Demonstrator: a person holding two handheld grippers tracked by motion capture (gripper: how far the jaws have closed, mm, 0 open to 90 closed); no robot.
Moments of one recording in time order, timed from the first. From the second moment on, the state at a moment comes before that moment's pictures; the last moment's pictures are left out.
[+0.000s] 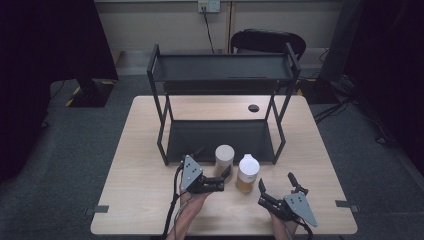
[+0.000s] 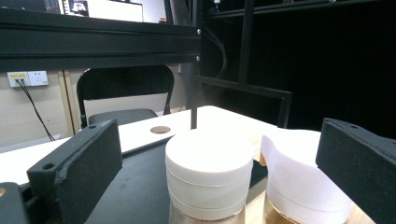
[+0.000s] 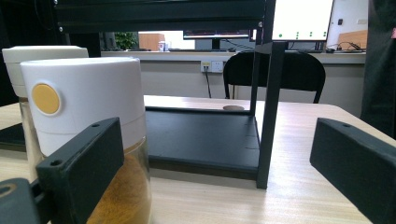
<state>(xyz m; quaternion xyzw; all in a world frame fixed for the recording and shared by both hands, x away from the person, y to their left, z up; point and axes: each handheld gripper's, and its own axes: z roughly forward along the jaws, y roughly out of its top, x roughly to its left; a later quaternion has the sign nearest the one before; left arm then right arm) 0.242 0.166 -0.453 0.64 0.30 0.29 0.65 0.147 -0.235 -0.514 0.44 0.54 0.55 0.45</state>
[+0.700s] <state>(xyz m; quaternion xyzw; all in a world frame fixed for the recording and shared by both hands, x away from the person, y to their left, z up) 0.267 0.146 -0.468 0.67 0.33 0.26 0.61 0.147 -0.235 -0.514 0.44 0.54 0.55 0.45</state>
